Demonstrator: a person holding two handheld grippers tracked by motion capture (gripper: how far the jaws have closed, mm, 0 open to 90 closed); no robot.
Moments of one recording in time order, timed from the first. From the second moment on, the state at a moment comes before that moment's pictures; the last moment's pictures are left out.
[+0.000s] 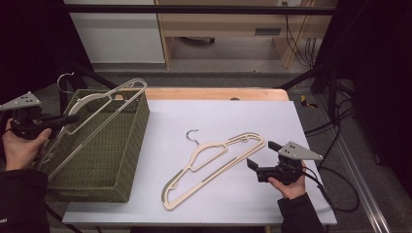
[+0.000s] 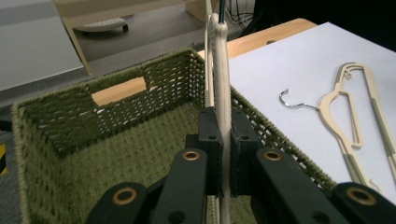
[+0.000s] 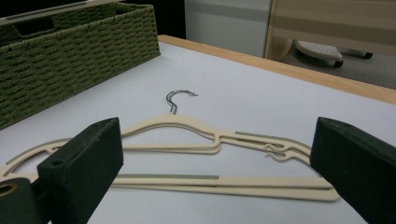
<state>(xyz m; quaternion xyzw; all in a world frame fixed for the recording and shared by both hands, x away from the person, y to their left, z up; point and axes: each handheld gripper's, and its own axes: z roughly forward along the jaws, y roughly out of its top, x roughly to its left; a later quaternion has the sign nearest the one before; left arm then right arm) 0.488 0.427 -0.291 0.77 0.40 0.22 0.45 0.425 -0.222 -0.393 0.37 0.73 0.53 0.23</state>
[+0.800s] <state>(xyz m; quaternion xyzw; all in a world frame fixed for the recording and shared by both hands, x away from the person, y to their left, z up) 0.496 0.429 -0.303 0.77 0.40 0.23 0.43 0.425 -0.221 -0.394 0.37 0.73 0.53 0.23</state>
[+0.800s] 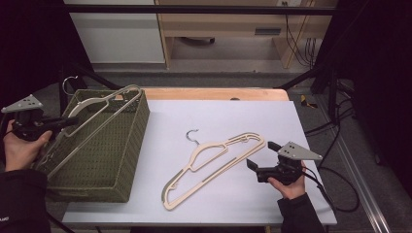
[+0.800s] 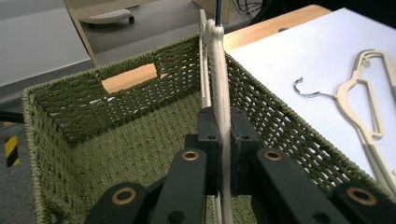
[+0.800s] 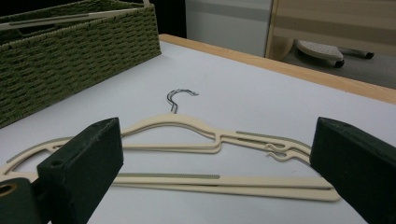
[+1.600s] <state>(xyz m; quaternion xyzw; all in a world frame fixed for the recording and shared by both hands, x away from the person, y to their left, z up) 0.511 0.426 -0.344 0.81 0.42 0.23 0.33 0.425 -0.220 -0.394 0.37 0.73 0.53 0.23</state>
